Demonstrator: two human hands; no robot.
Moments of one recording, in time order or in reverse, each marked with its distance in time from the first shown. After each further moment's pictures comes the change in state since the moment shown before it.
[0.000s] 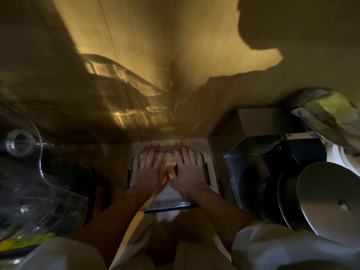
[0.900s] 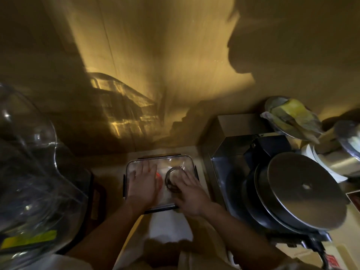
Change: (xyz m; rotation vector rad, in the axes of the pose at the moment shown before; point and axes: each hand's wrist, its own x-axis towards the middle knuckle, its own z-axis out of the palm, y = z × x) left_hand -0.026 0.026 -0.033 -0.127 -0.115 -0.077; right_hand -0.071 0.028 -0.019 0.145 -0.256 -0.081
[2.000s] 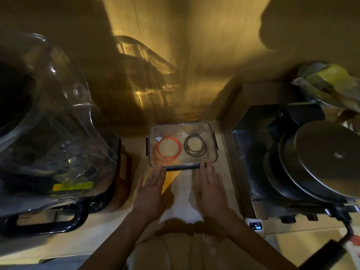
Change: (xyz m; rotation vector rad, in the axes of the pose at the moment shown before) left_hand -0.132 -0.031 0.037 -0.082 -0.055 0.009; right_hand -0.072 -0.042 0.061 0.013 0.172 0.204
